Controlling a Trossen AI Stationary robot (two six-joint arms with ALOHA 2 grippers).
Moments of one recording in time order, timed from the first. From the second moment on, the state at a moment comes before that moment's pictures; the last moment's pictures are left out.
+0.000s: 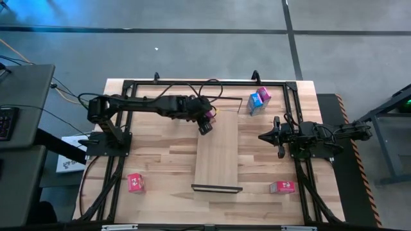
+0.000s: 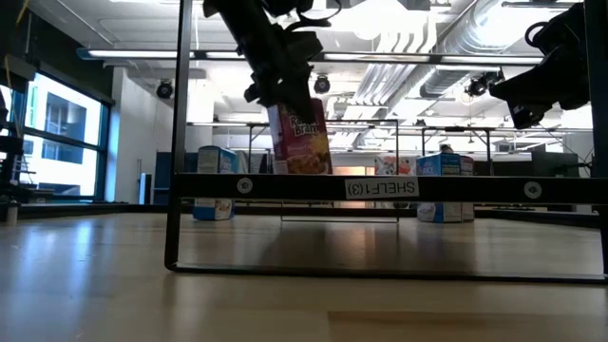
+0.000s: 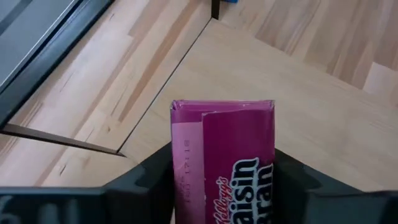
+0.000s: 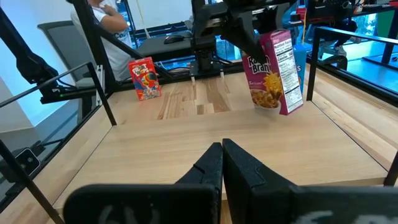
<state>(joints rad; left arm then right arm) 0.14 1.73 1.39 -0.60 -0.23 -0.26 0.16 0.03 0.07 -0.15 0.15 0.16</state>
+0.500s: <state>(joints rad) 0.16 1.70 1.50 -0.62 -0.22 -0.18 0.16 0.03 0.07 -0.15 0.15 0.16</state>
